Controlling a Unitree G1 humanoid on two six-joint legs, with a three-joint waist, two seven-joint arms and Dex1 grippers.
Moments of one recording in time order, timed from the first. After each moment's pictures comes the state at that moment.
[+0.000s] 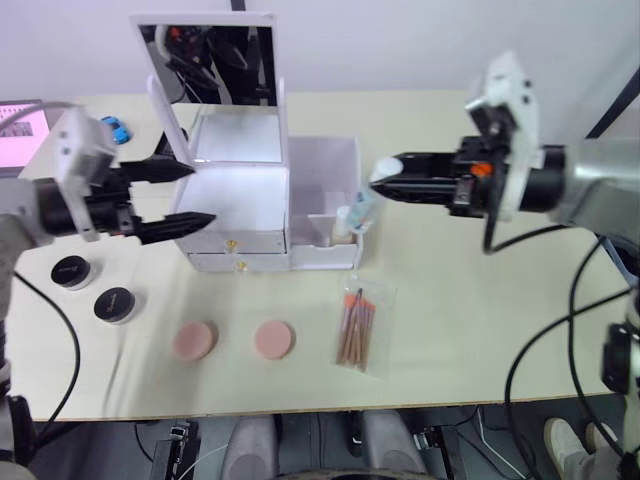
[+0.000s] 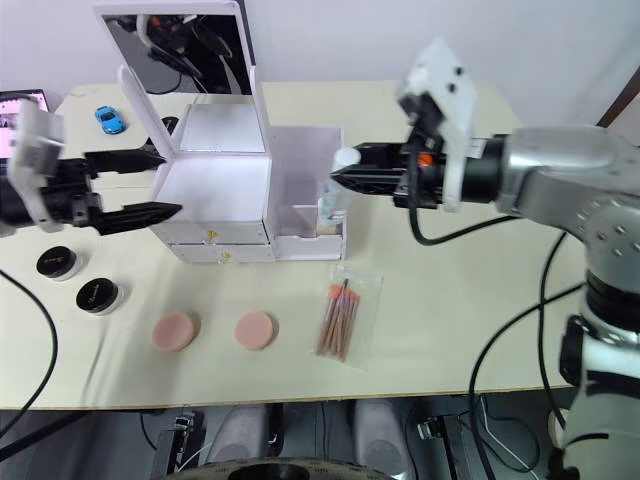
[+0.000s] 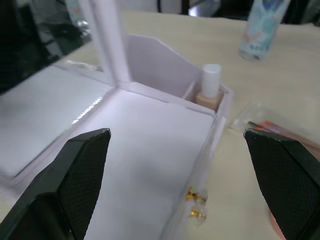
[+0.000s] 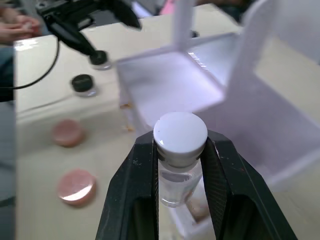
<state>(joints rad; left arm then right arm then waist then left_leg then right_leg) -0.38 1.01 0.40 -0.21 -0.67 0.65 -1.18 -0.97 -0.83 -0.01 -0.38 1.03 1.24 0.62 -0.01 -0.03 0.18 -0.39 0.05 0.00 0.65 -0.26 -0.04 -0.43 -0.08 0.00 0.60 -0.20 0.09</state>
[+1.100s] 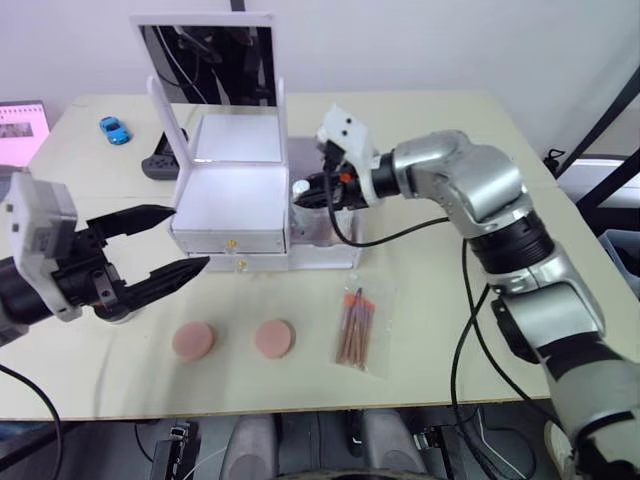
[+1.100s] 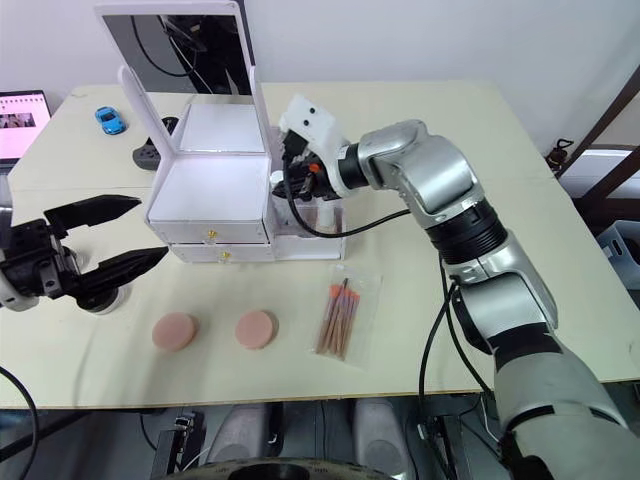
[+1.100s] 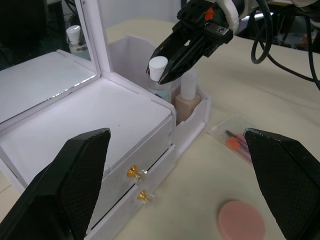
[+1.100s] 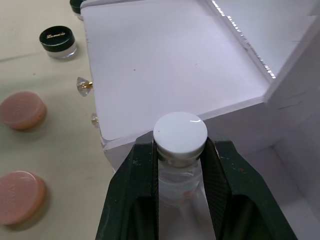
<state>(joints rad) 0.05 0.96 0.73 -0.65 -1.01 0.82 -0.84 -1.11 -0.47 0.41 0.12 0.37 0.87 0.92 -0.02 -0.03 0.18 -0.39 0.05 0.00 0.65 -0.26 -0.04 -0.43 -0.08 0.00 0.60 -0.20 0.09</state>
